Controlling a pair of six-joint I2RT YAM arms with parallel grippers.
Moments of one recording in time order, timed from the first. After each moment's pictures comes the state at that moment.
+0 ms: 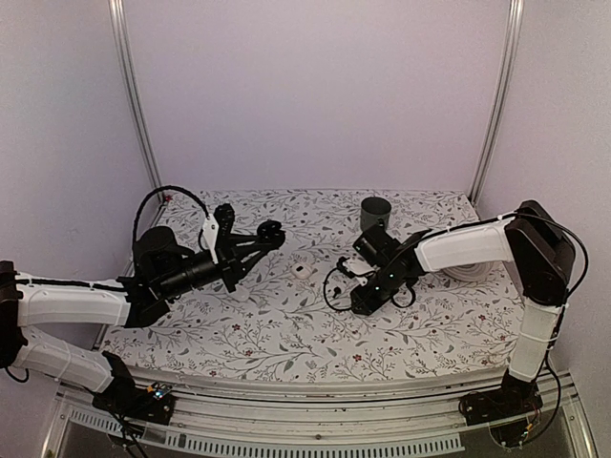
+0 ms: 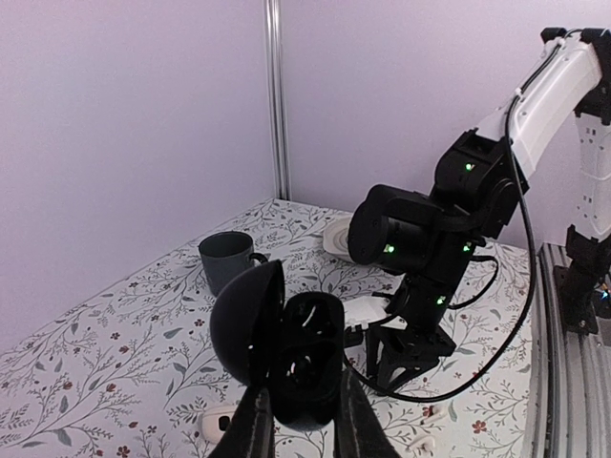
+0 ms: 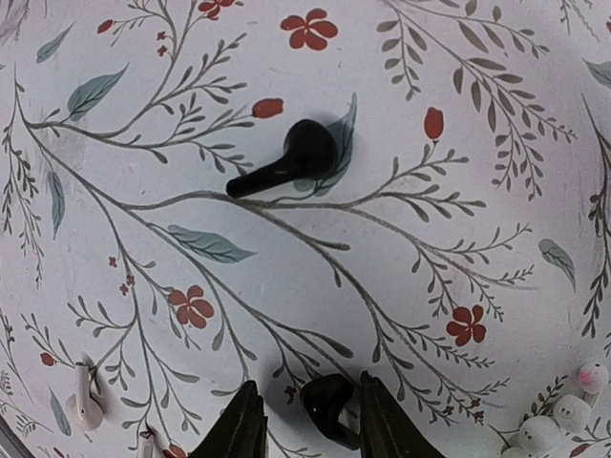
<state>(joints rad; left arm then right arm) -0.76 1.21 0.49 0.73 0.23 0.02 0.78 1.90 1.16 -0.44 -0.08 0.06</state>
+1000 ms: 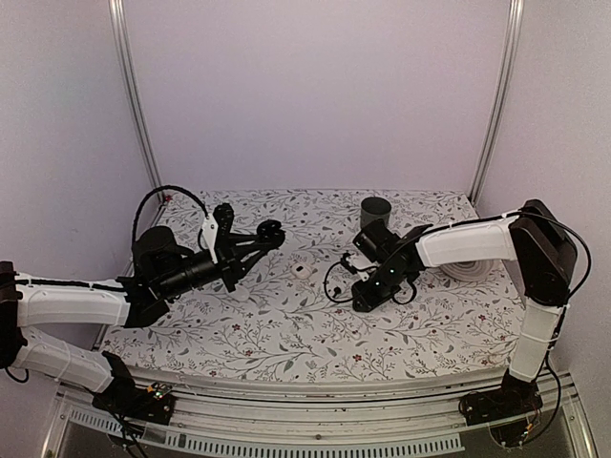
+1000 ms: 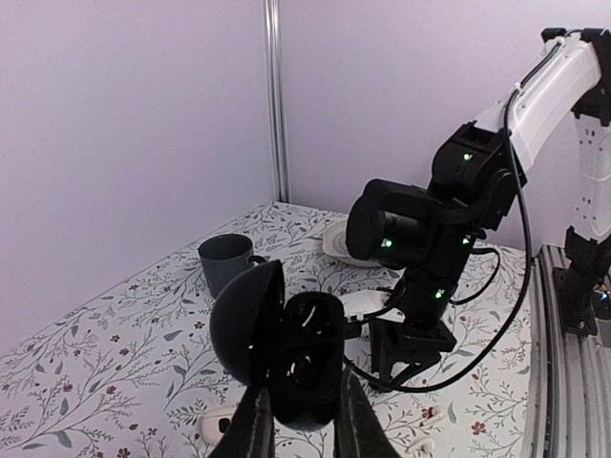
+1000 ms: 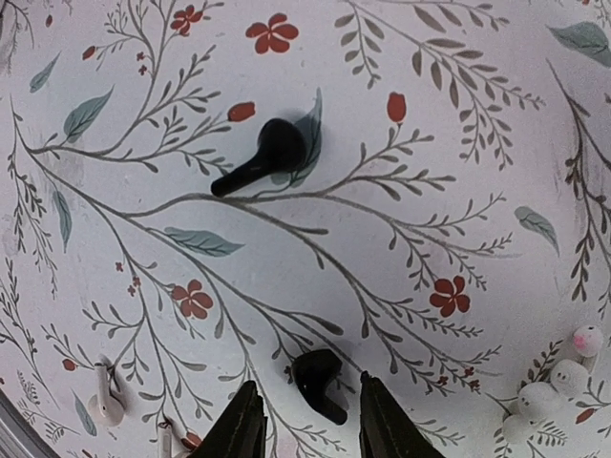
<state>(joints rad) -0.76 1.20 0.49 0.74 0.24 0.02 0.78 1.88 1.19 -0.52 -0.08 0.18</state>
